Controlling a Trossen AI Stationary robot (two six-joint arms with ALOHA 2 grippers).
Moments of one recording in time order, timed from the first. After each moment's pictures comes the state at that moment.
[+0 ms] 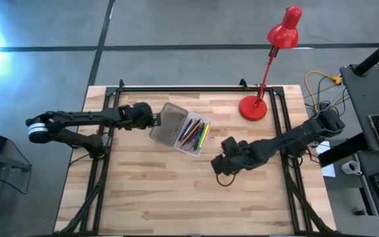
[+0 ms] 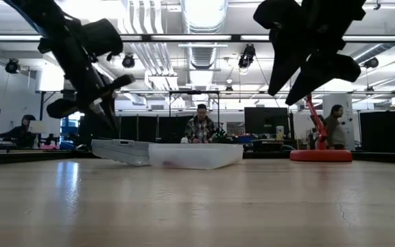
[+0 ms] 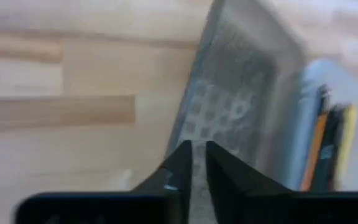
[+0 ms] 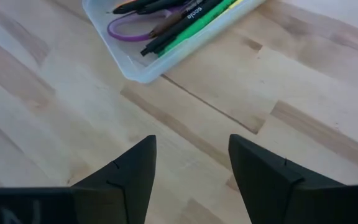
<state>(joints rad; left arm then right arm) 0.39 1.14 0.62 -0.42 -0.19 -1.14 0.35 1.55 1.05 -0.68 0.47 1.31</state>
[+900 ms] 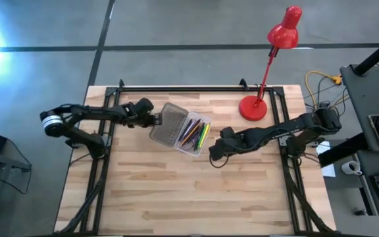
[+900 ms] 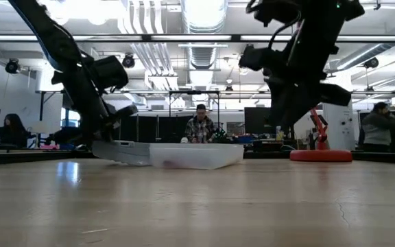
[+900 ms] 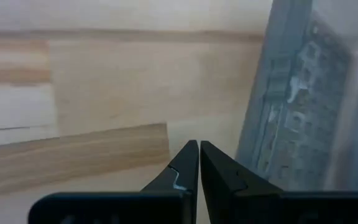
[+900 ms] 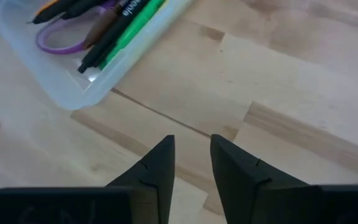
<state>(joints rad) 0.57 1.37 0.54 -0.17 -0.01 -0.96 0.14 1.56 0.97 -0.62 0.26 1.30</state>
